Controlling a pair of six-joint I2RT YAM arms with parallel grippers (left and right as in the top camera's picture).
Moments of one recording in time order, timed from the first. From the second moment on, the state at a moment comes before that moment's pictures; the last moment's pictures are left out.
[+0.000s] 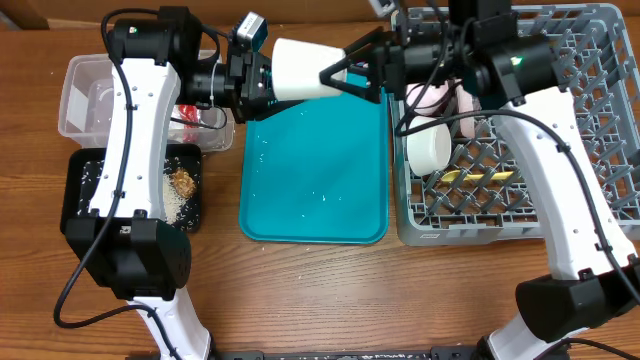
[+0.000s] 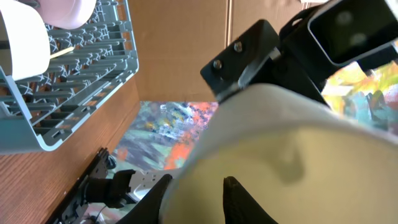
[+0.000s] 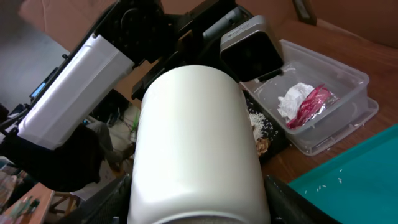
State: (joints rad) left arm -0.05 2.00 2.09 -1.69 1.53 0.08; right arm 0.29 1.79 2.00 -0.85 -1.14 0.04
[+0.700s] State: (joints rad) left arm -0.05 1.99 2.09 -1.65 1.45 0.08; right arm 0.10 1.75 1.99 -1.10 -0.89 0.04
